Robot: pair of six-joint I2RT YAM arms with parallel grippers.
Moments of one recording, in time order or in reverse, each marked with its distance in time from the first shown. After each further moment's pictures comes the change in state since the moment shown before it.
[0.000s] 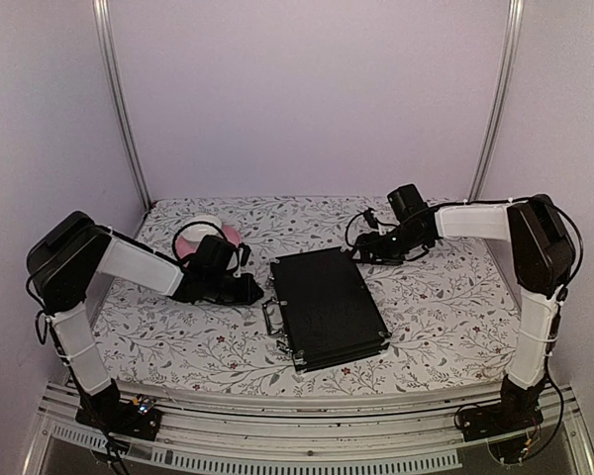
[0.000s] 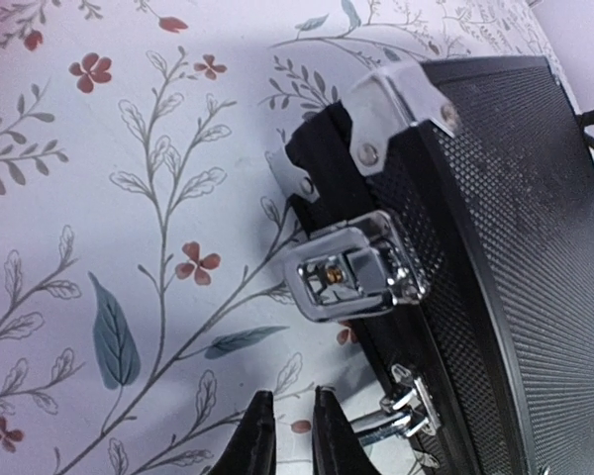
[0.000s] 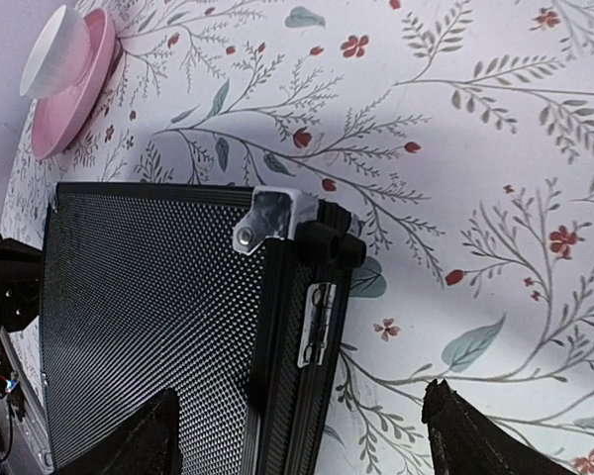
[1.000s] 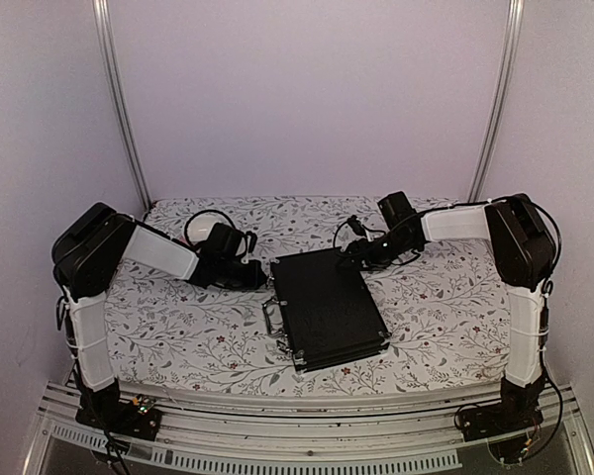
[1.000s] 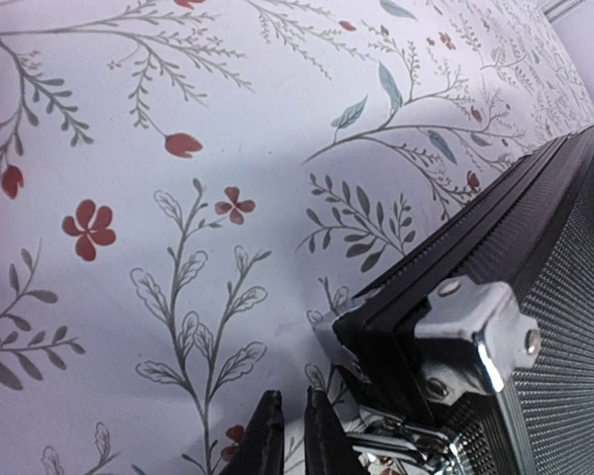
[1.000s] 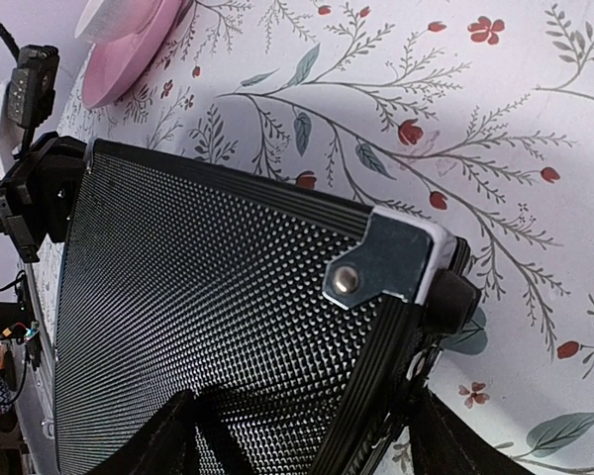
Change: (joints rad) left arm 0.050 0.186 0.208 -0.023 -0.006 0.073; right arm 0.012 0.163 0.079 0.048 -0.203 -0.107
